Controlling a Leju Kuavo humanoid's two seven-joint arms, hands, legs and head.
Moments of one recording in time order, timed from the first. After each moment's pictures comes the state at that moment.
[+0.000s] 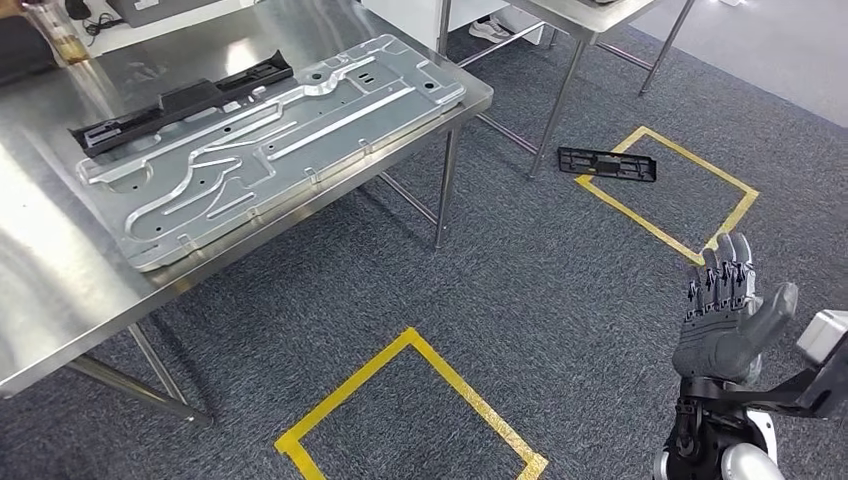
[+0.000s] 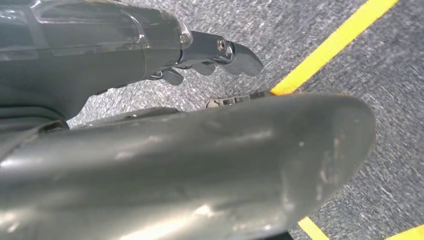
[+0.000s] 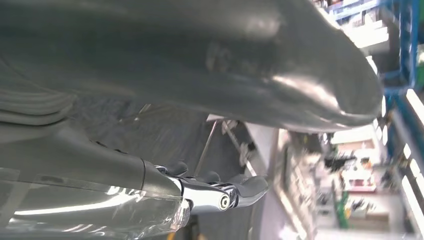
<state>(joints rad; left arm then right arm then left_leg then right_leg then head) -0.12 -0.04 -1.04 -0.21 0.97 0.21 -0.22 0.22 -0.40 0.06 -2.06 -0.51 -0.68 -0.23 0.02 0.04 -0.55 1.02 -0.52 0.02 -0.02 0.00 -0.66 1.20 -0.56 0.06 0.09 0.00</state>
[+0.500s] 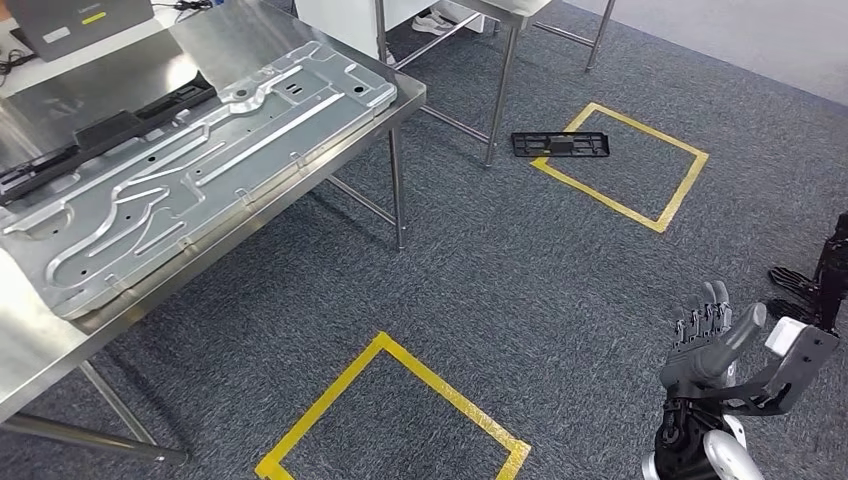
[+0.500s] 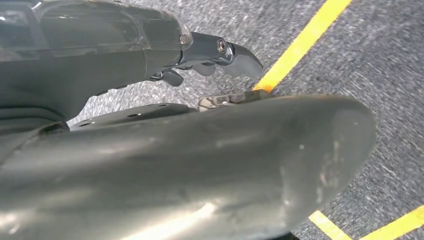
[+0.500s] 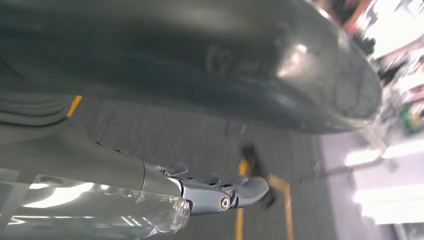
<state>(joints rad) -0.12 -0.03 -1.04 -0.21 0.97 0.21 -0.22 0.25 -0.34 -0.03 -1.81 -0.74 -0.65 -0.33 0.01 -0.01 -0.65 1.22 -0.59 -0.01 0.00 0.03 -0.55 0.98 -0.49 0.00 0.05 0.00</state>
